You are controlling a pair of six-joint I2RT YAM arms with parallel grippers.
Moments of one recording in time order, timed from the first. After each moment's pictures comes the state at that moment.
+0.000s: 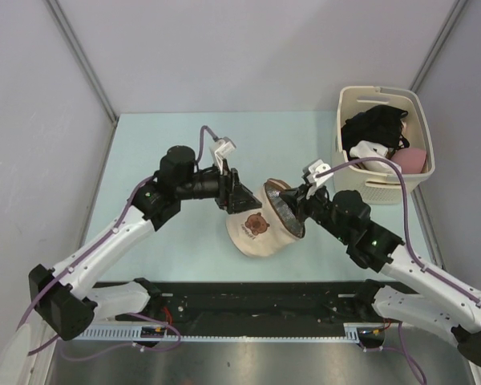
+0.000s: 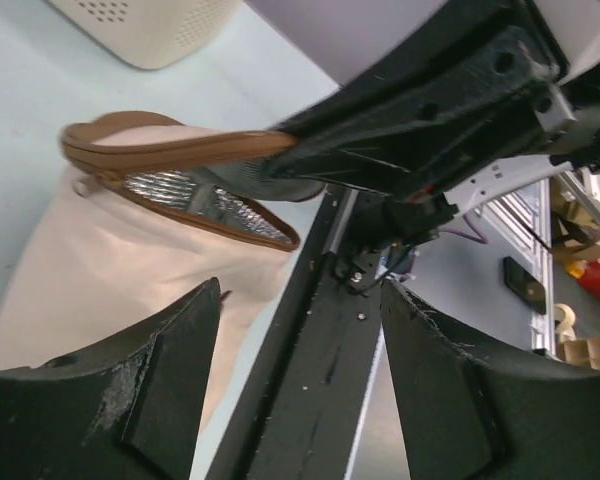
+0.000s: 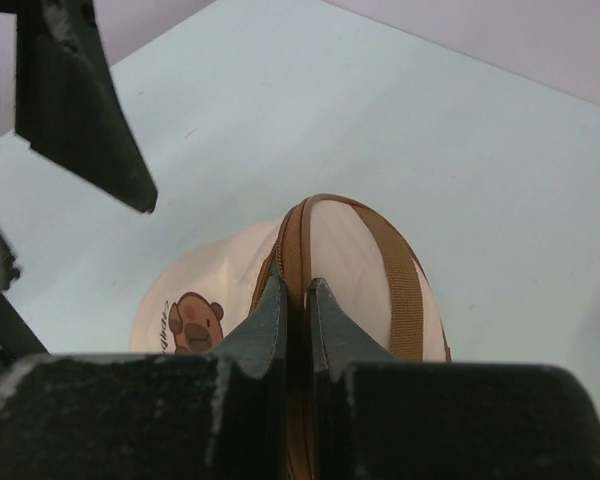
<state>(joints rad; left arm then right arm) -0.63 1.15 1.07 -0.24 0.68 -0.40 0.84 0.83 0.74 -0.03 0.11 0.08</state>
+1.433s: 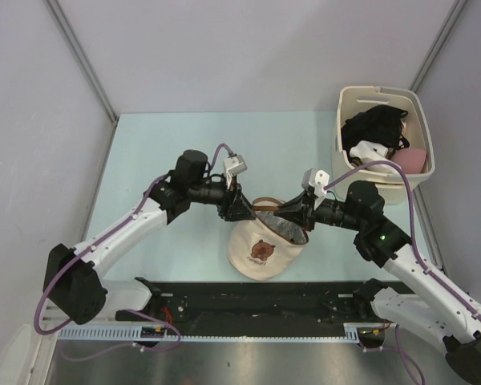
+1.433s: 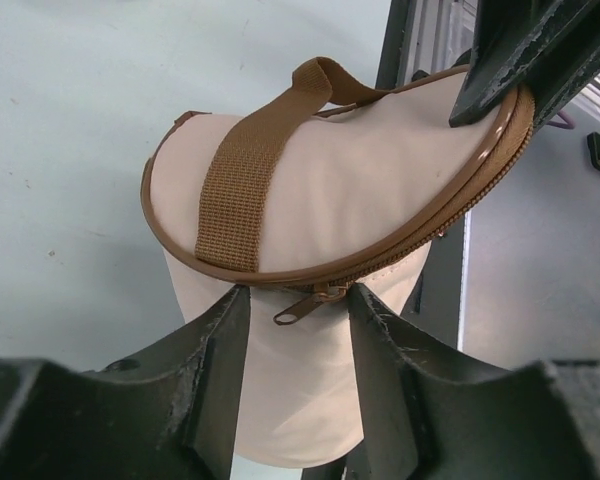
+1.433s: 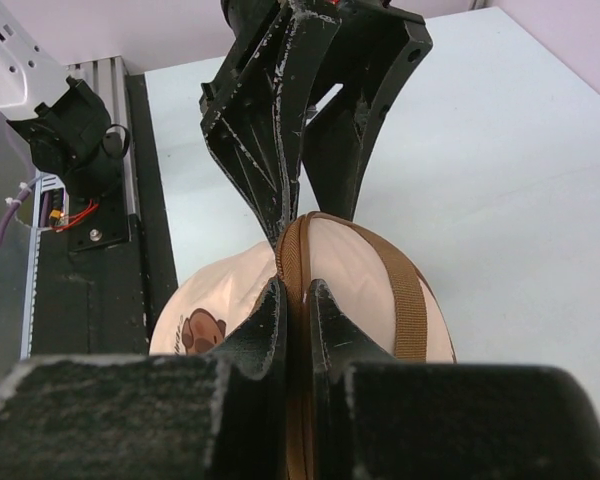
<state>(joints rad) -0.59 1.27 0.99 -0.27 0.84 -0.03 0.63 0.81 0.75 -0.05 -0.63 -0.08</state>
